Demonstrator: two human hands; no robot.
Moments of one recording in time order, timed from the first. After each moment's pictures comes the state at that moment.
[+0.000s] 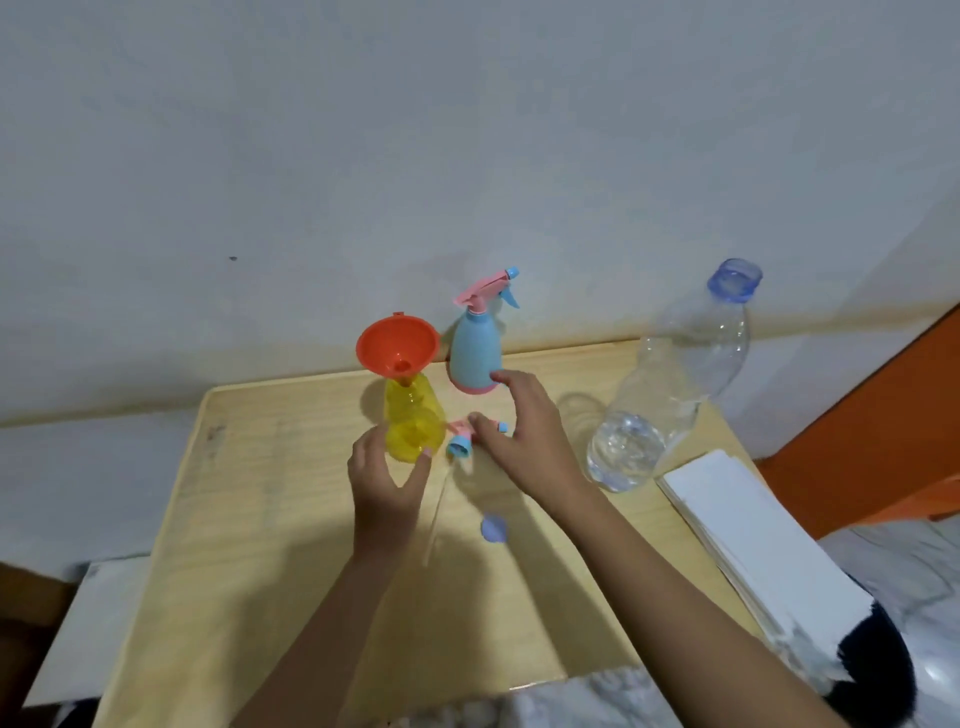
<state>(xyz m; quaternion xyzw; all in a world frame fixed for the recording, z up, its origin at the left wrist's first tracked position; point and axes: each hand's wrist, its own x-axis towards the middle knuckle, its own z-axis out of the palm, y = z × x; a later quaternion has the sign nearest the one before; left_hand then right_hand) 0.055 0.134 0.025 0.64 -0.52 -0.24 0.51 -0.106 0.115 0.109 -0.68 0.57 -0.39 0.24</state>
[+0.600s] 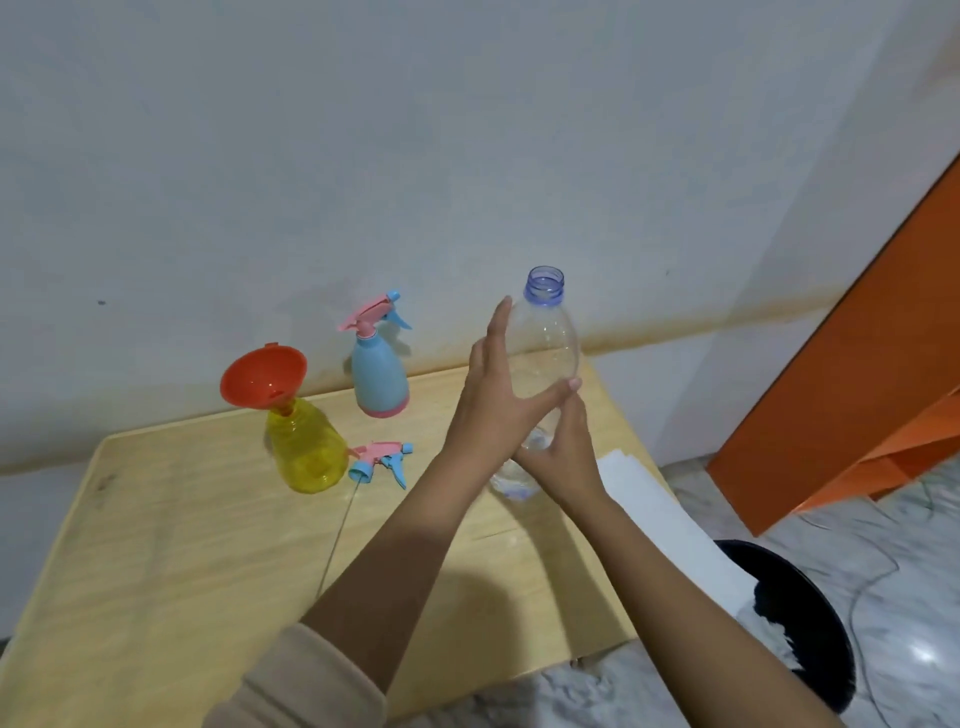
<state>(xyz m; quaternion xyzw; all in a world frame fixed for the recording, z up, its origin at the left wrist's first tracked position) -0.165 0.109 0.156 0.48 -0.68 -0.35 0.42 -0.263 0.129 0.083 -0.55 0.64 -0.44 0.31</state>
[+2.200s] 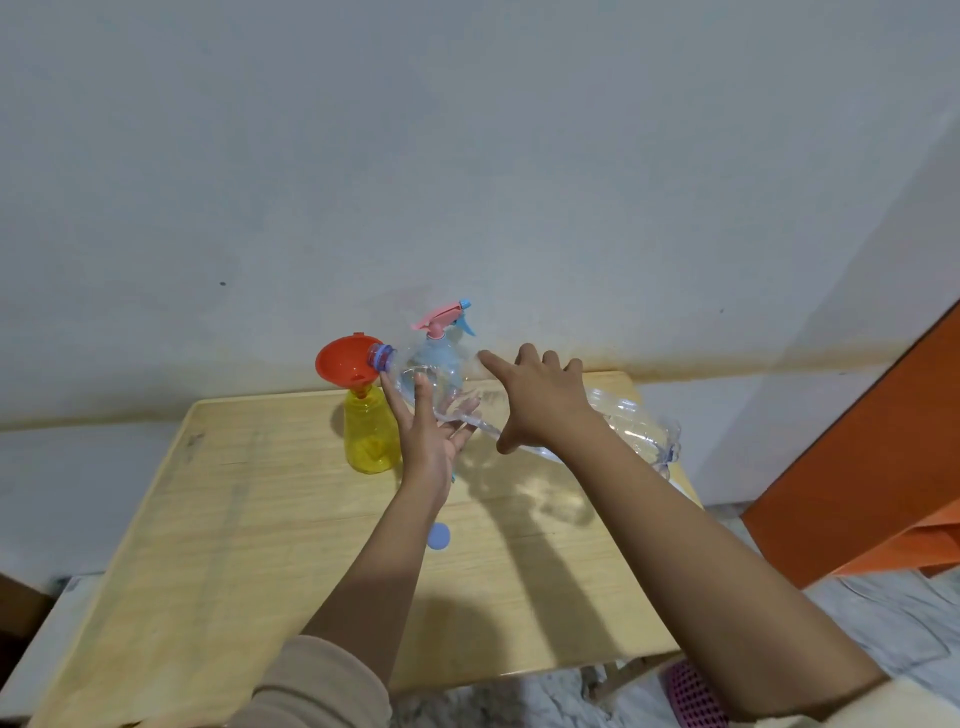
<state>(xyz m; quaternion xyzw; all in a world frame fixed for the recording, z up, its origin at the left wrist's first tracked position) -0.071 0.116 0.119 0.41 -0.21 -0.56 0.69 -0.185 0.109 0.187 -0.79 0.62 0.02 -0.01</state>
